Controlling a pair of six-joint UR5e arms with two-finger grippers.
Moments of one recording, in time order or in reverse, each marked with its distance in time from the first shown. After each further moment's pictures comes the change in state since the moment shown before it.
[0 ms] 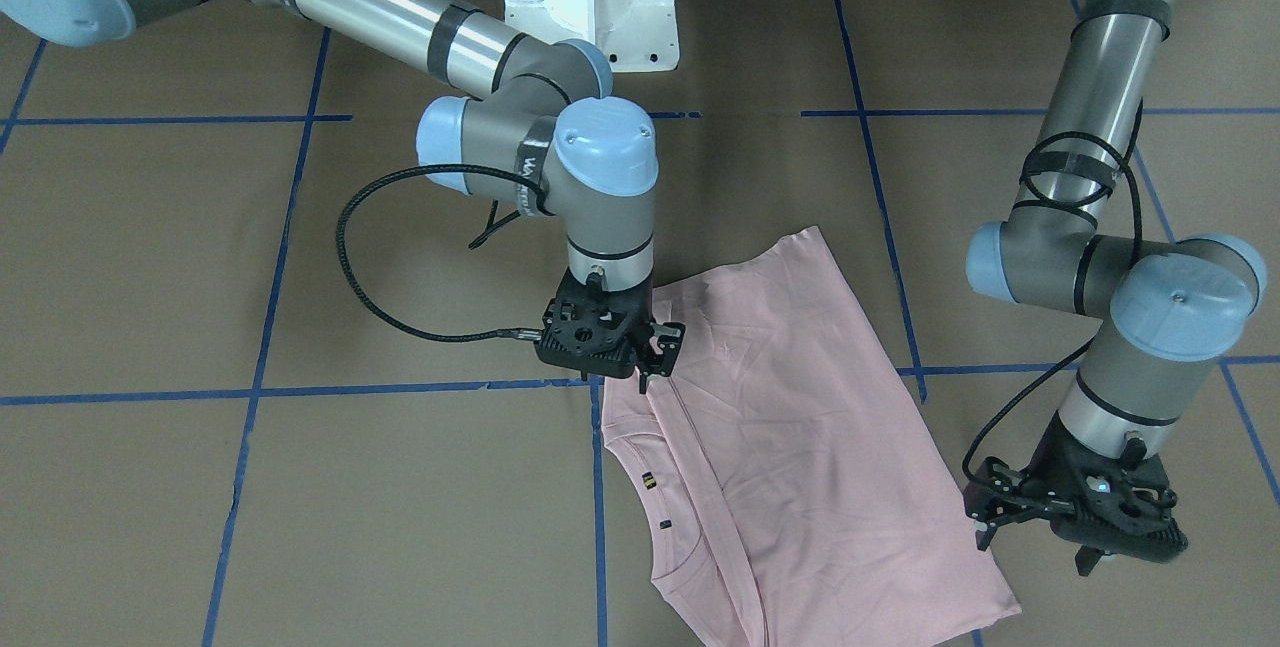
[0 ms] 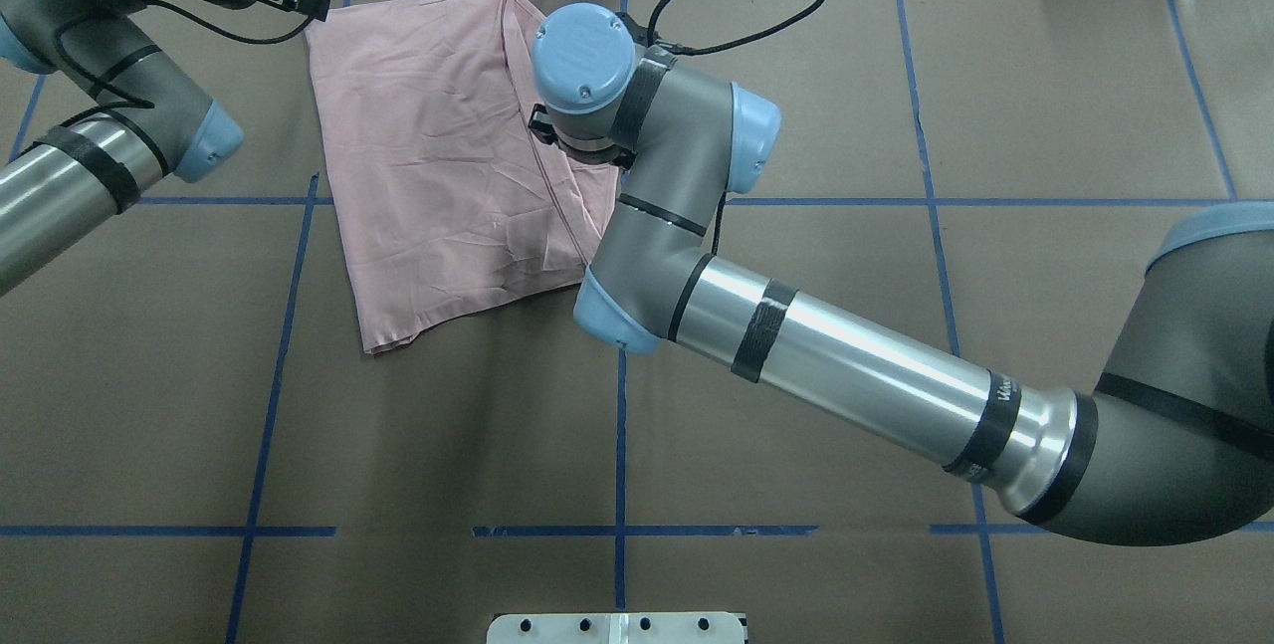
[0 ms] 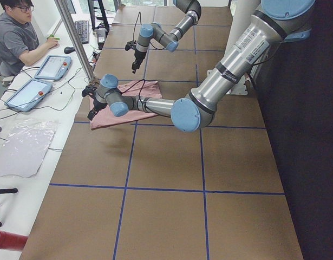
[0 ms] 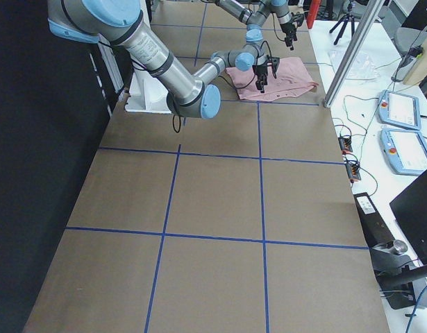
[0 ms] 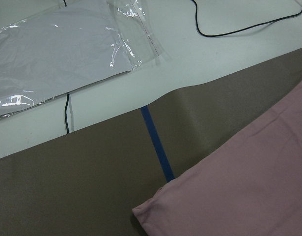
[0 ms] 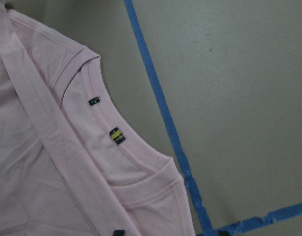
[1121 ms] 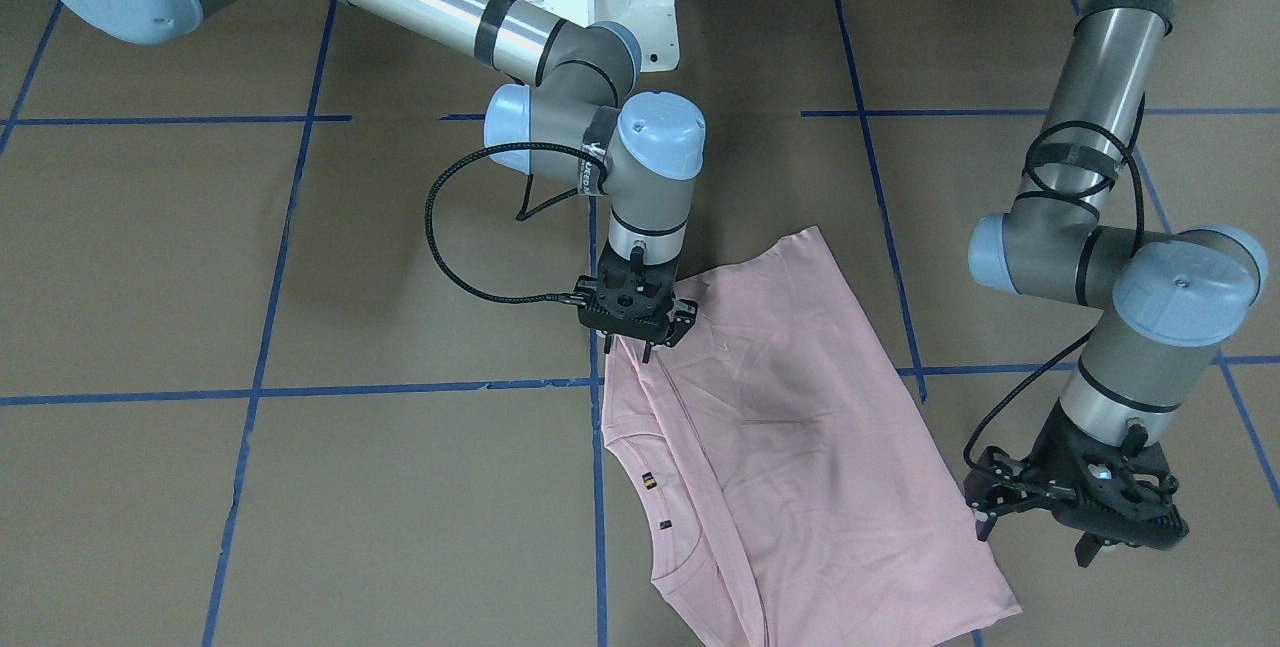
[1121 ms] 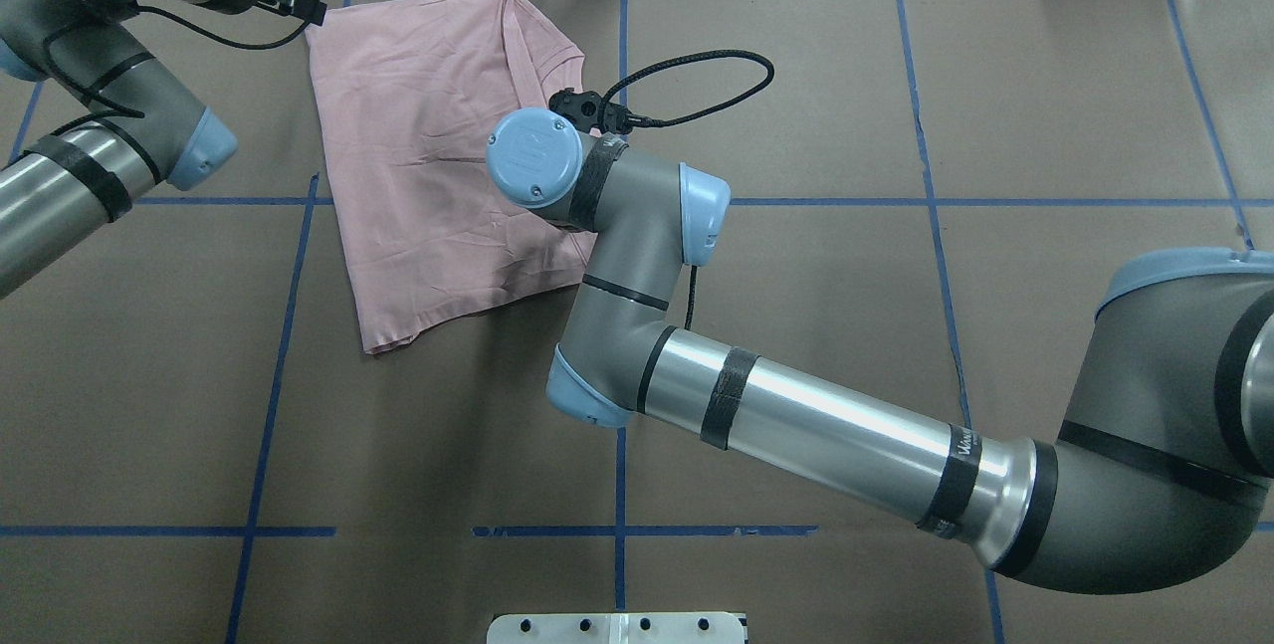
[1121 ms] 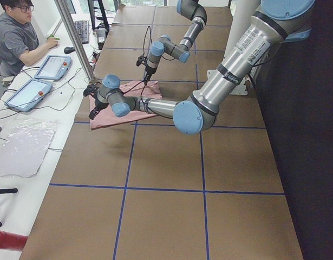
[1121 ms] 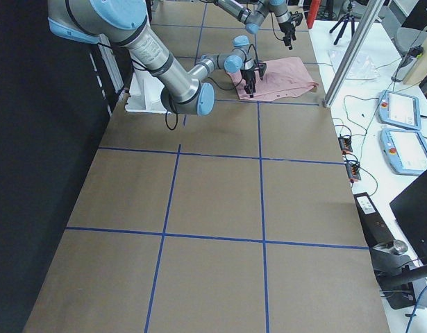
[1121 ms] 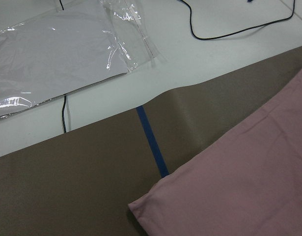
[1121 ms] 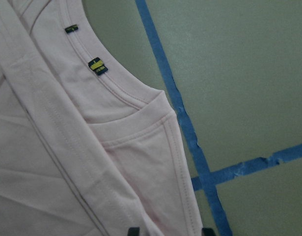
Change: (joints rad) left arm 0.002 0.028 -0.042 0.000 0.000 -0.002; right arm -0.086 0.006 -0.056 -0.025 -0.098 0.034
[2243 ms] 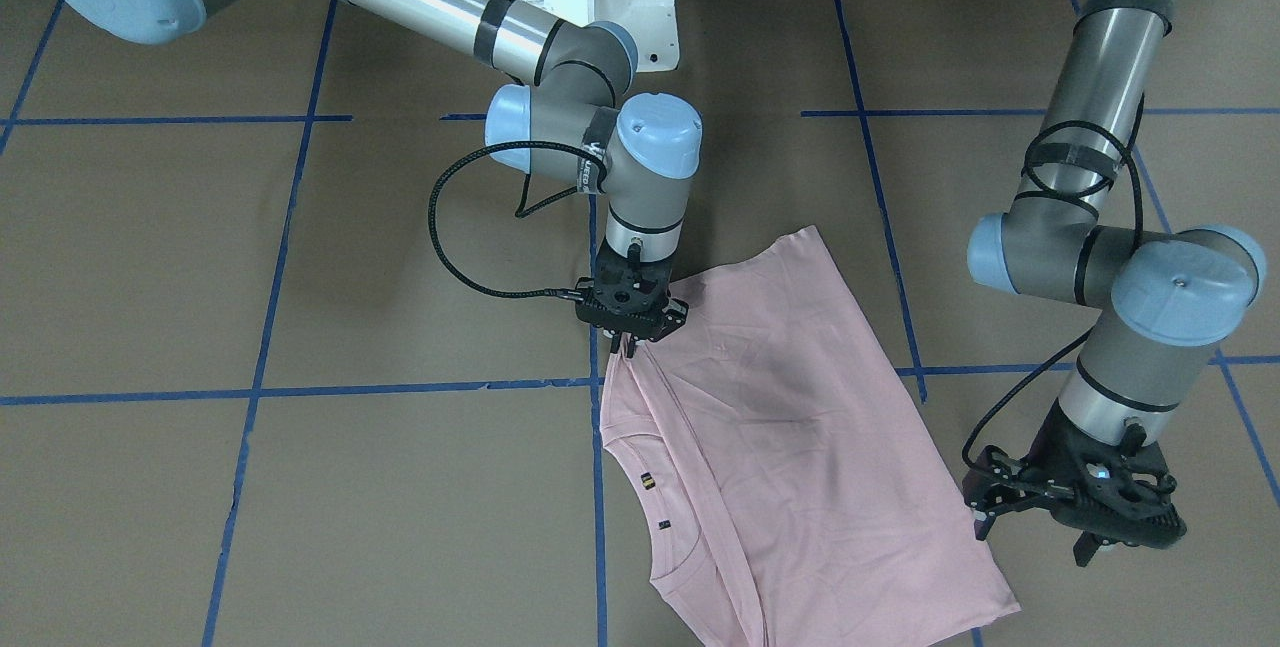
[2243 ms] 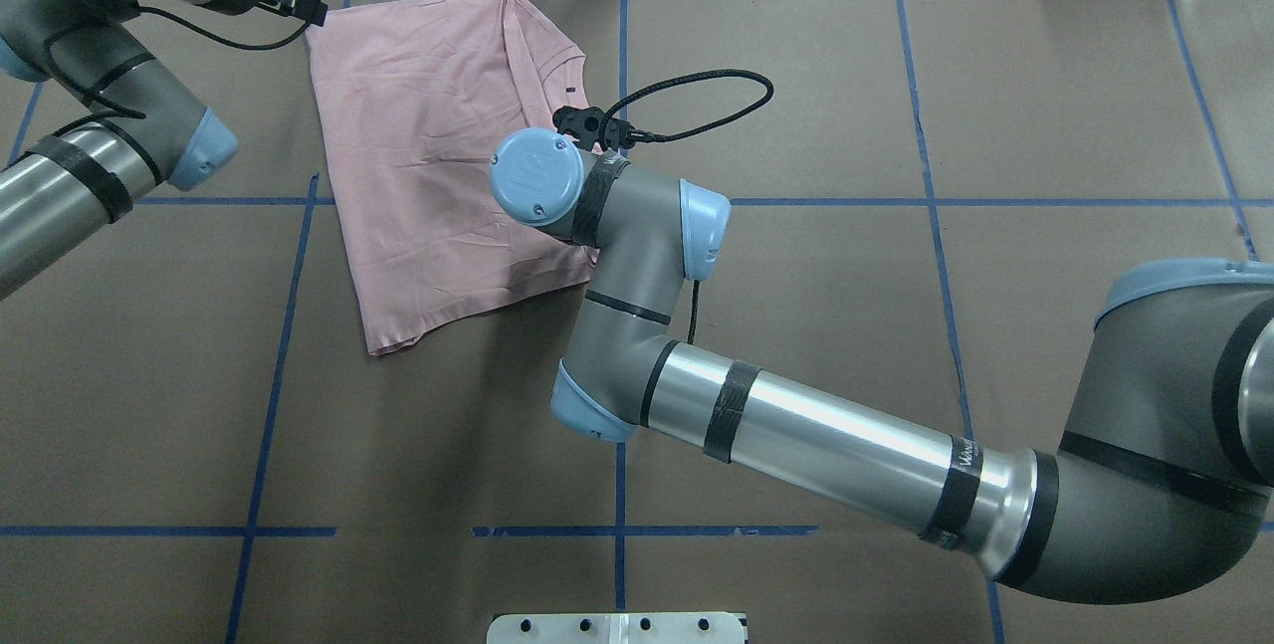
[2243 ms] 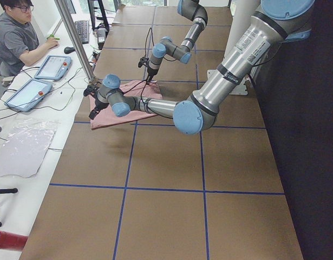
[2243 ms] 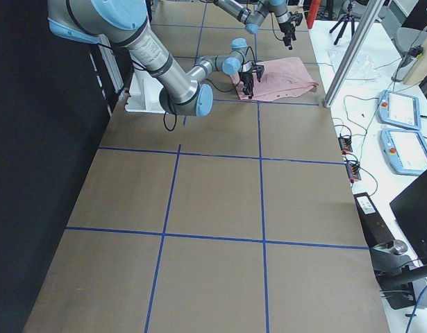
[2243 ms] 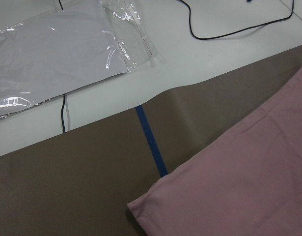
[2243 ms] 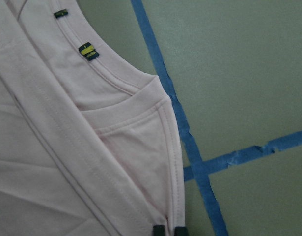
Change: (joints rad) left arm 0.002 -0.001 0.000 -0.001 0.001 0.000; right arm -0.013 -0.012 0.001 -0.002 -0.015 0.013
